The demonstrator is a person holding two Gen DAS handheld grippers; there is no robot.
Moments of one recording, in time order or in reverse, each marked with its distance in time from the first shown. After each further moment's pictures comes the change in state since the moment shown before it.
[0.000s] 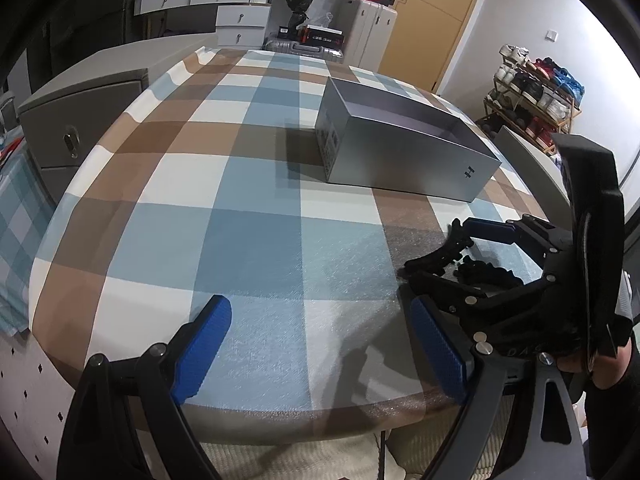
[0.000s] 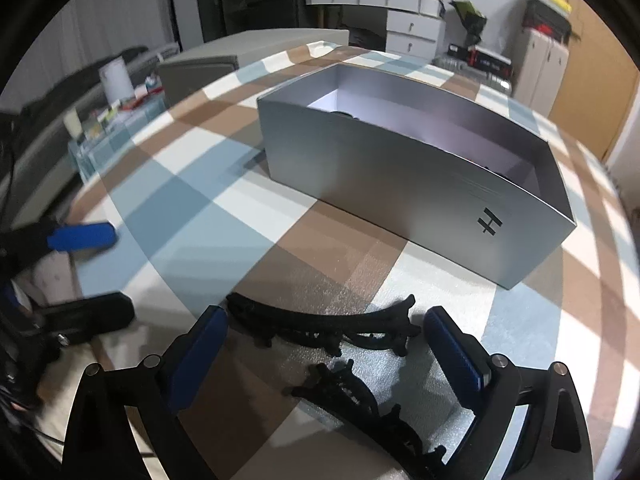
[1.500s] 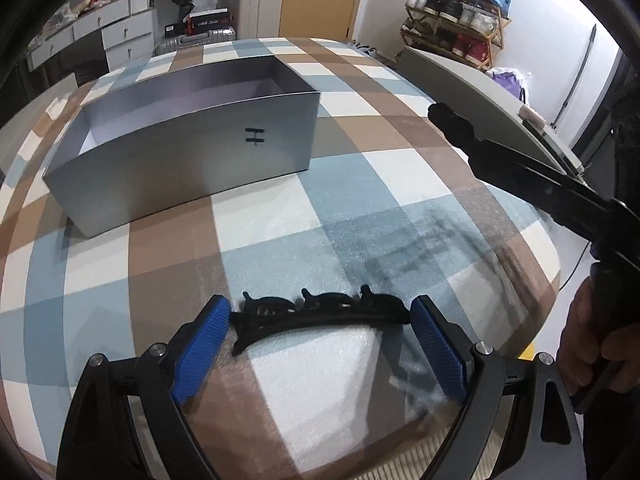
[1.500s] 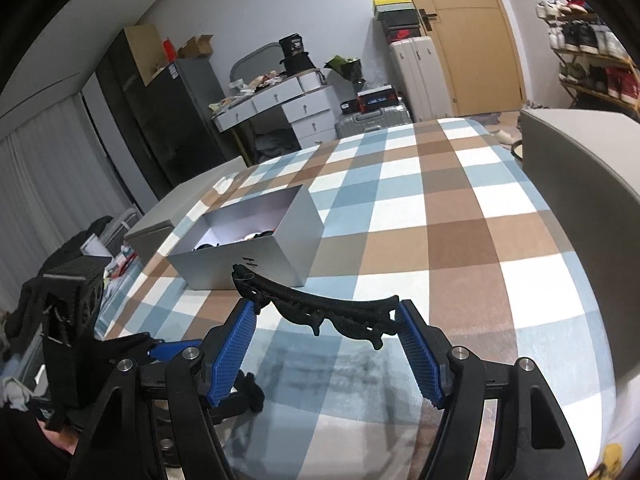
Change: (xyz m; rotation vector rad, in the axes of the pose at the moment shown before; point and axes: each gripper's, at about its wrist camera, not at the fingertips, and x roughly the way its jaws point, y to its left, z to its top) left arm 0.058 -0.137 0.016 0.305 0.136 -0.116; right arm -0.113 -0.142 -0.085 0.492 -0.364 0.037
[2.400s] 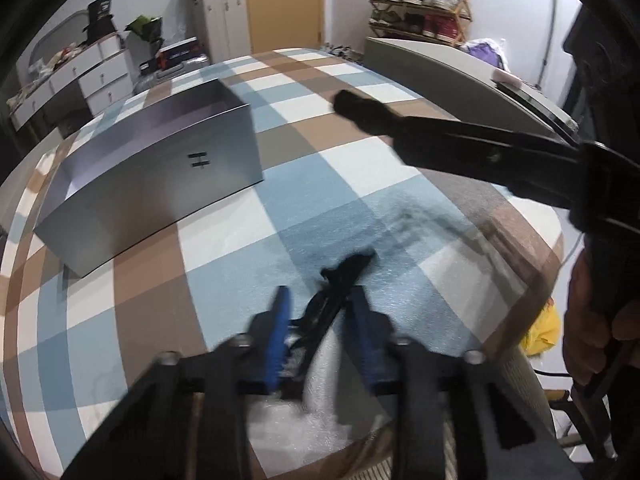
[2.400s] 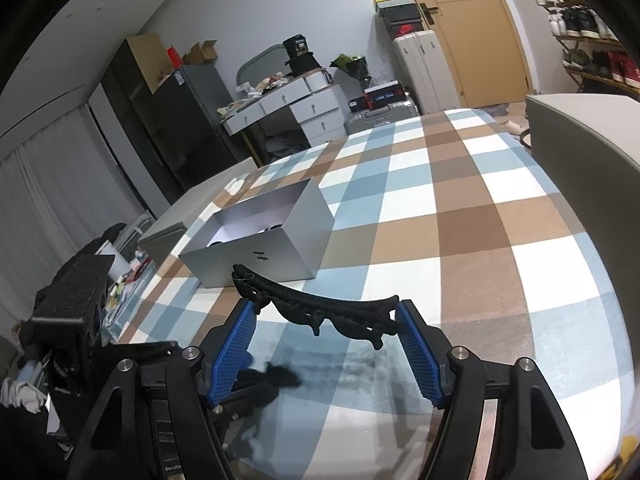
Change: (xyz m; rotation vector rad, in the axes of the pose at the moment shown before) left arm 0.000 -0.030 -0.008 0.174 -0.031 0.051; right arm 0.001 -0.002 -0.008 0.028 0.003 0.055
